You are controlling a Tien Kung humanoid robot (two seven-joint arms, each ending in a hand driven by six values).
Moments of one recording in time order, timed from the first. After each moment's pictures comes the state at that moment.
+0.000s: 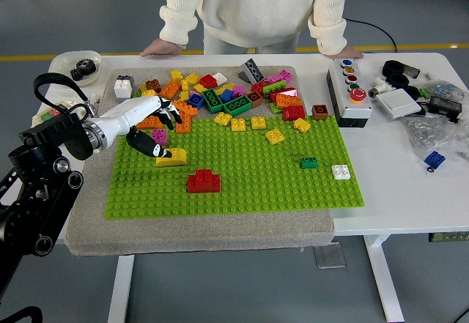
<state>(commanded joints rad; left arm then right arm) -0.48 0.12 -1.39 -1.27 2.27 -0.48 -0.04 0.16 -0.11 1.54 0.18 -2.21 0.11 -0.13</state>
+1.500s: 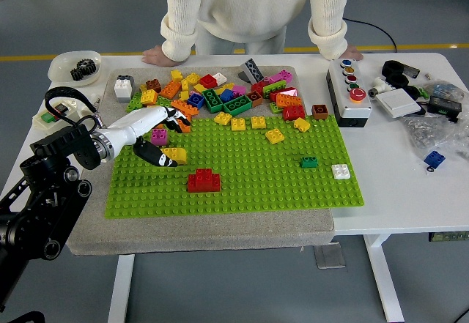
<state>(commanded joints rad) -0.48 0.11 -1.35 -1.18 2.27 -0.39 -0.11 0.16 -0.11 1.54 0.18 -2.21 0.11 -0.13</state>
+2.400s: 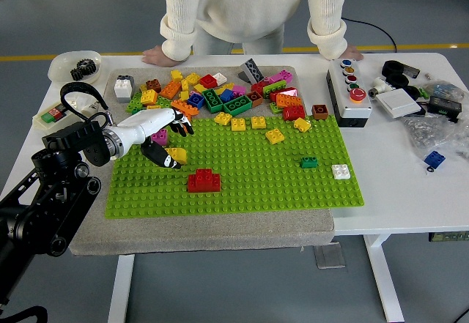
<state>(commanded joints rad) -0.53 0.11 -1.29 -1.19 2.27 -0.44 -0.02 0.17 -0.11 1.53 0.18 -2.21 0.11 -0.13</state>
